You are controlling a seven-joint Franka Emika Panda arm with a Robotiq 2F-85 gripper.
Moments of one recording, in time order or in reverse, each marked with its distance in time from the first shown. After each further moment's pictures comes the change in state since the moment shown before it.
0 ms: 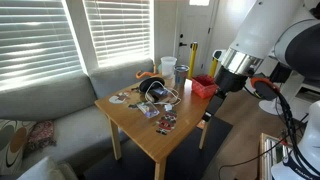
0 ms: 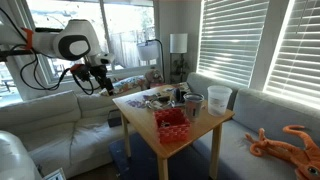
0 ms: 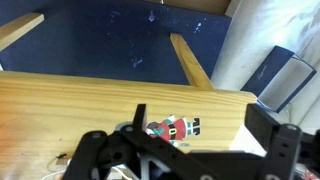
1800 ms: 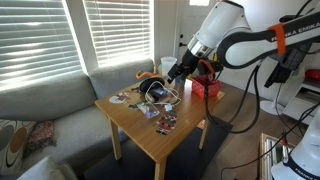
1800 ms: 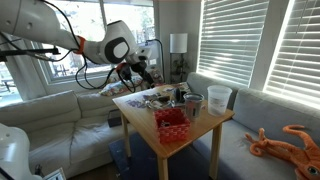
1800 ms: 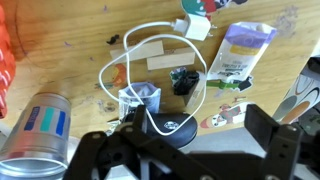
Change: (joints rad) arm -0.261 0.349 -0.030 0.219 -0.251 0.372 0.153
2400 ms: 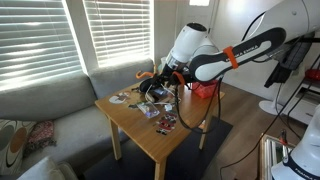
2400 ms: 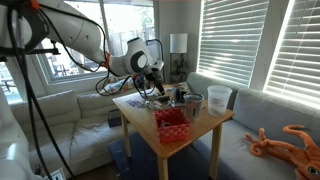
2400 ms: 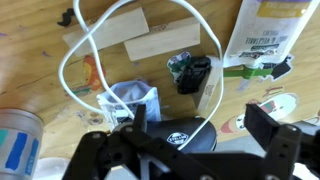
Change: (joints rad) arm 0.059 0.325 -0.061 0.203 -0.233 0.075 0.300
